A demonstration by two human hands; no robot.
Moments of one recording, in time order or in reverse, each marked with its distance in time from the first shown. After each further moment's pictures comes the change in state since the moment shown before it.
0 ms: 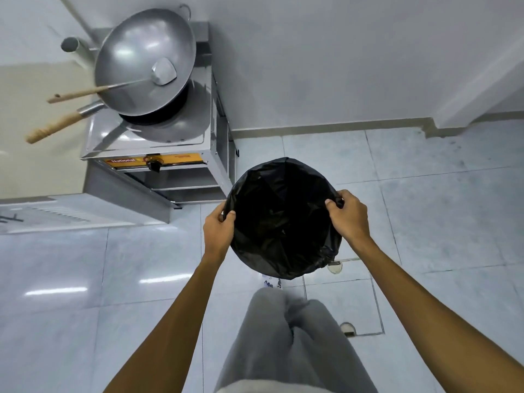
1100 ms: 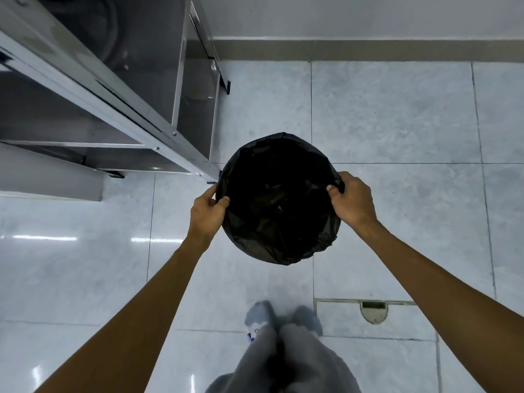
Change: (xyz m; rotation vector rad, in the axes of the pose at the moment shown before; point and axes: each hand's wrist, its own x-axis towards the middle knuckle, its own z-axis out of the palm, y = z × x) left_hand 0.398 -0.332 0.200 0.120 -0.012 -0.207; right_hand 0.374 0.289 0.347 -0.235 -0.235 -0.077
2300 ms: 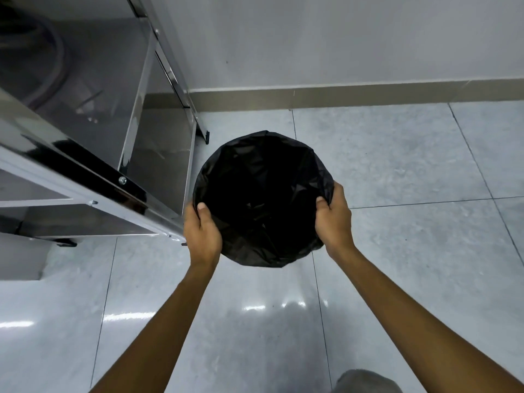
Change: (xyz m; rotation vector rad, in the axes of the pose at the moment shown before) left_hand 0.117 0.000 0.078 -0.266 0.346 0.366; right_hand 0.093 0.001 0.081 0.566 0.249 0.001
